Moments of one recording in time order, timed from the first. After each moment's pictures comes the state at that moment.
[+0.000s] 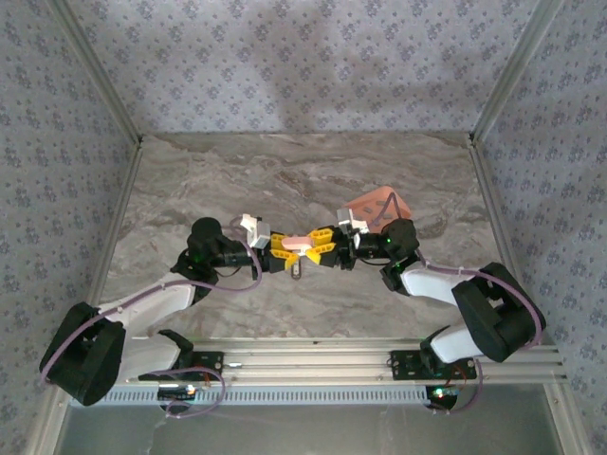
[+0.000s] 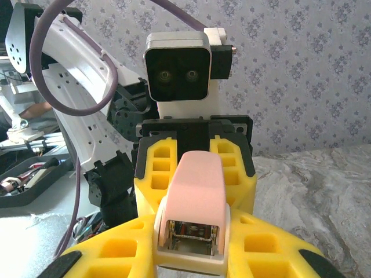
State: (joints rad) left arm -0.56 1.16 0.47 0.62 0.95 -0.07; right arm 0.55 1.42 0.48 1.20 -1.06 0.33
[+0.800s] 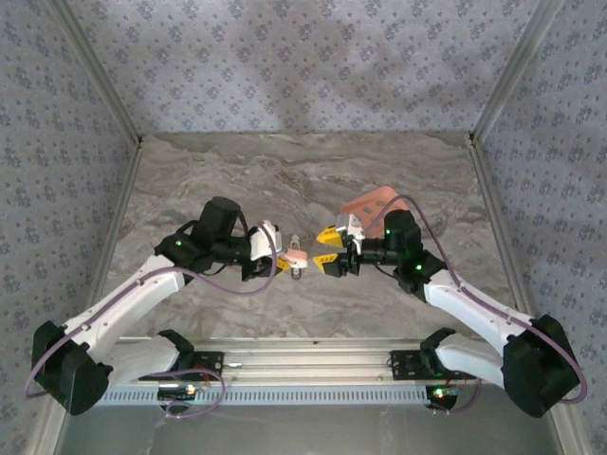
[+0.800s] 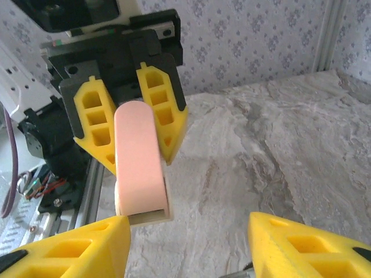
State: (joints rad) left arm -0.64 1.10 0.90 -0.58 0.64 0.62; right arm 0.57 1.08 0.57 0.24 -0.81 -0.13
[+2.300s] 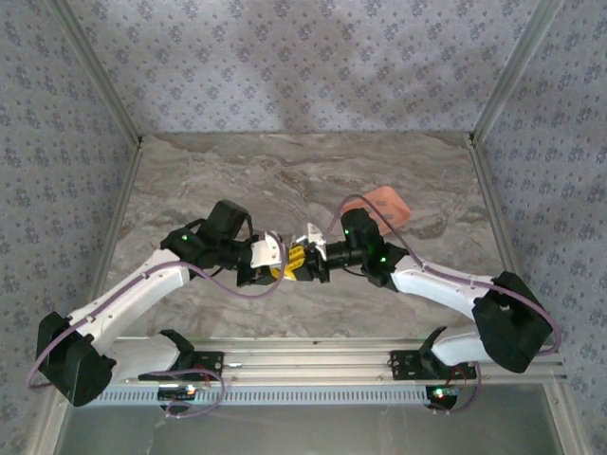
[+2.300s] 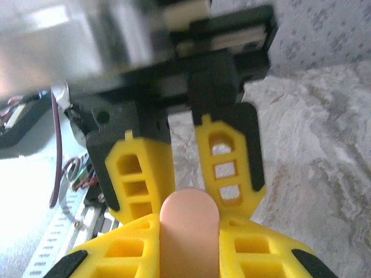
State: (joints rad) left arm -0.66 1.14 0.93 -0.74 0.56 0.73; right arm 0.76 1.33 0.69 0.34 -0.84 -0.09
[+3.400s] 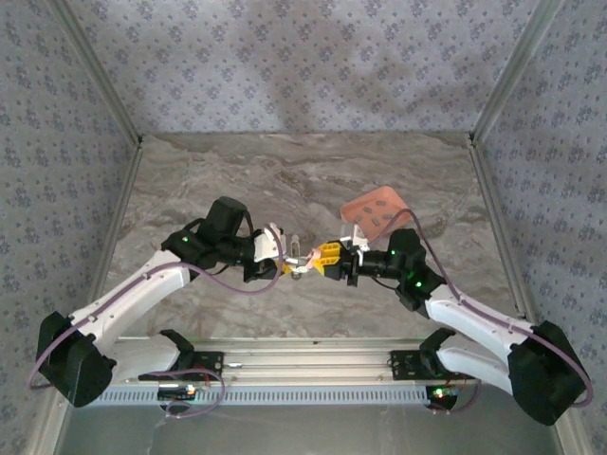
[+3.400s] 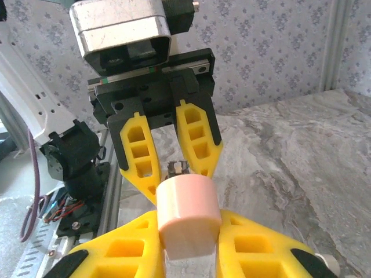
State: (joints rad) left arm -0.64 1.14 0.91 -0.59 0.65 0.63; right arm 0.63 1.00 0.41 0.53 -0.76 0.06
